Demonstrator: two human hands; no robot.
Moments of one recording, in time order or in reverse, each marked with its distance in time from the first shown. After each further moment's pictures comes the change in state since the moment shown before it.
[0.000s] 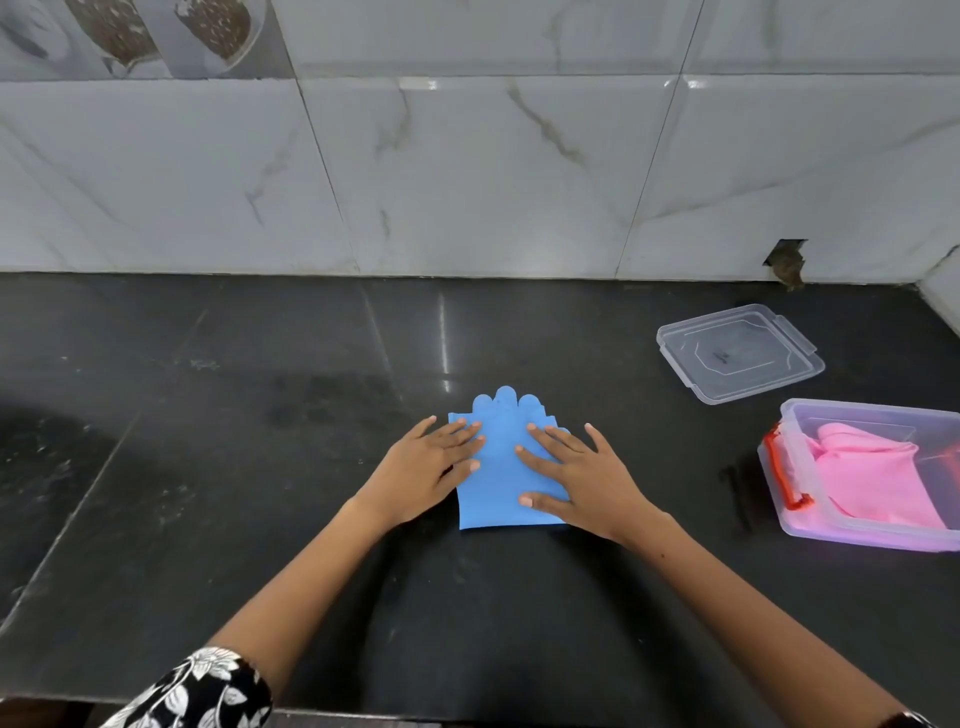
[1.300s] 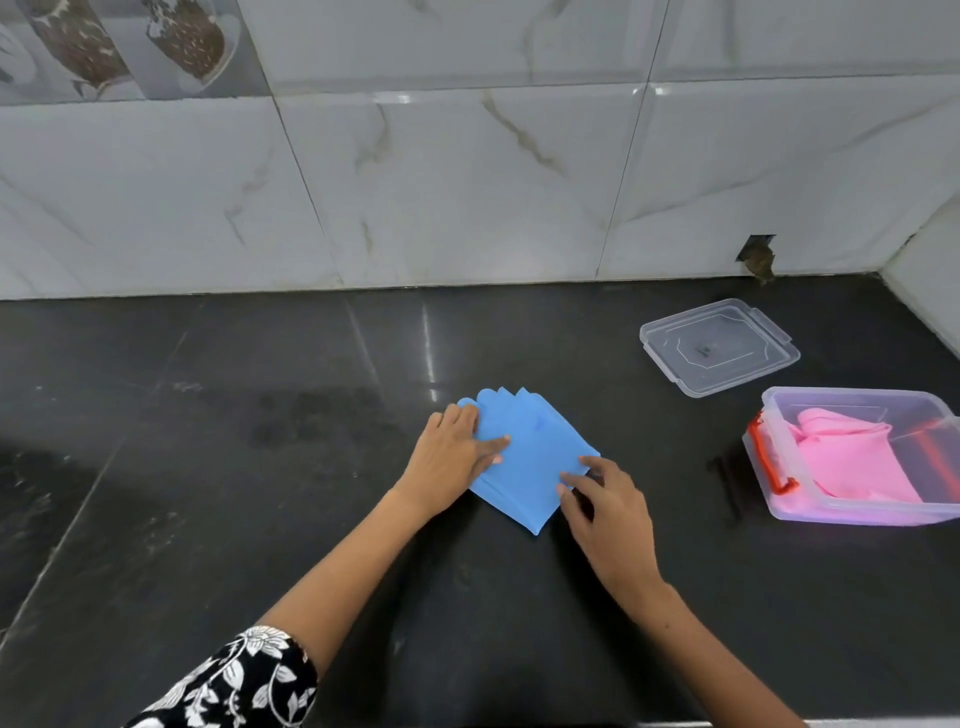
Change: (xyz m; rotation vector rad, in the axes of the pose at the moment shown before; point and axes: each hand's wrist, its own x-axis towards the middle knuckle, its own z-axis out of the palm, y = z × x) left_hand 0.038 0.022 -0.001 0.190 0.108 0.027; right_hand -0.045 -0.038 0.024 0.459 0.631 0.492
